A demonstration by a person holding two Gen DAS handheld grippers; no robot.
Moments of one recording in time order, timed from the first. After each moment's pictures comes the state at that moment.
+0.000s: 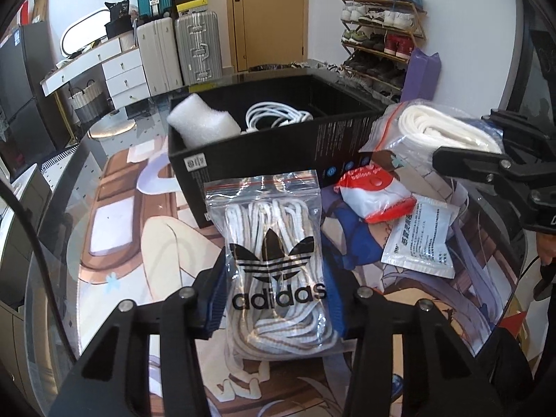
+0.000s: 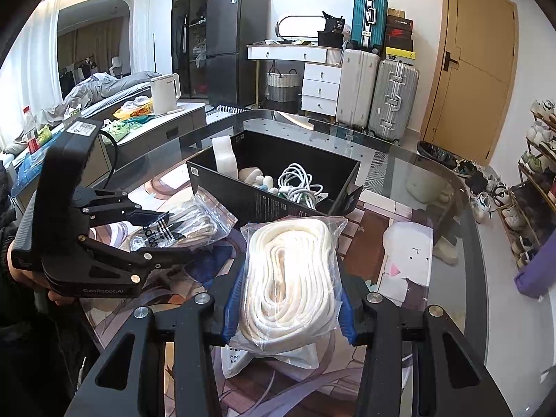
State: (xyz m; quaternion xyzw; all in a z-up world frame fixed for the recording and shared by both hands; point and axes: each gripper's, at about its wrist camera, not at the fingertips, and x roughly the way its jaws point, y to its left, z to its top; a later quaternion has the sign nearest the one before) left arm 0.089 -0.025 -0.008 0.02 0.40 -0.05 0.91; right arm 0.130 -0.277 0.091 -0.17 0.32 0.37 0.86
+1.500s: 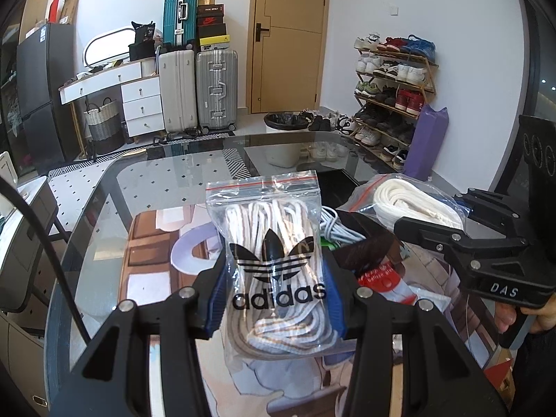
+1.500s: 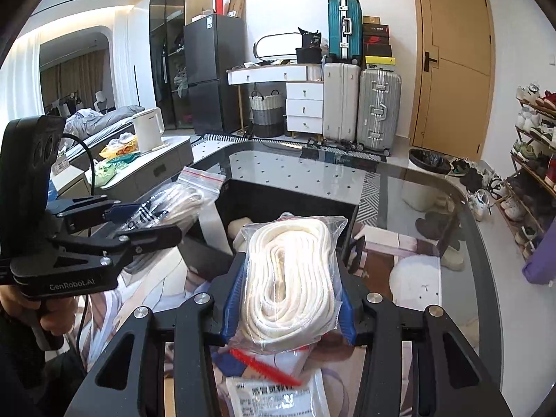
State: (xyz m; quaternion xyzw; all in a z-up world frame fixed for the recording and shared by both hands) left arm 0.110 0.015 0.053 -0.03 0.32 -0.03 0.95; right arm 0.167 -0.244 0.111 -0.10 0.30 0.35 0.88
